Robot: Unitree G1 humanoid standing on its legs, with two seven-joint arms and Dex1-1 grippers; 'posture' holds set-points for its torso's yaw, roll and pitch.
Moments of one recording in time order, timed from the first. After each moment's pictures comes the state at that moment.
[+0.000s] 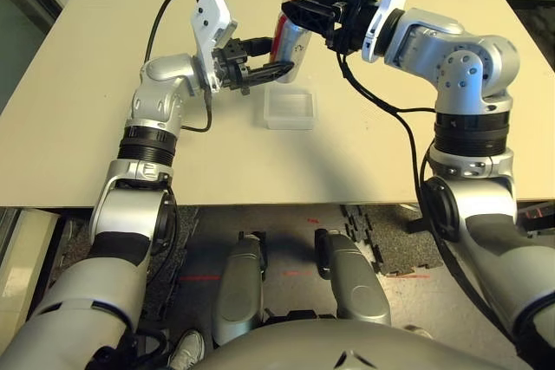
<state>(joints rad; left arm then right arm) -0.90 0.39 -0.04 0.59 -0.25 0.10 -1.13 -1.00 -0.20 -0.12 0.07 0.58 1.01 0.37</state>
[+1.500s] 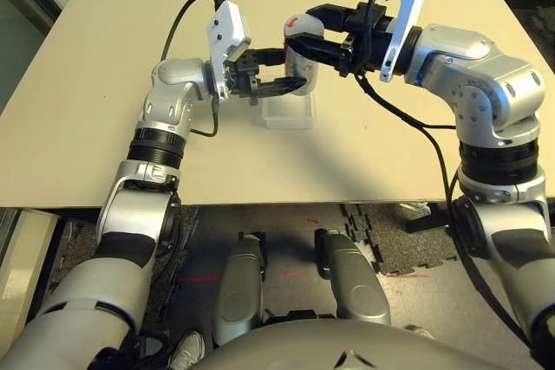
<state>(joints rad) -0.89 0.37 -0.07 0.59 -0.23 -0.01 -1.22 -0.89 -0.31 -0.02 -0.17 0.55 1.02 0.60</state>
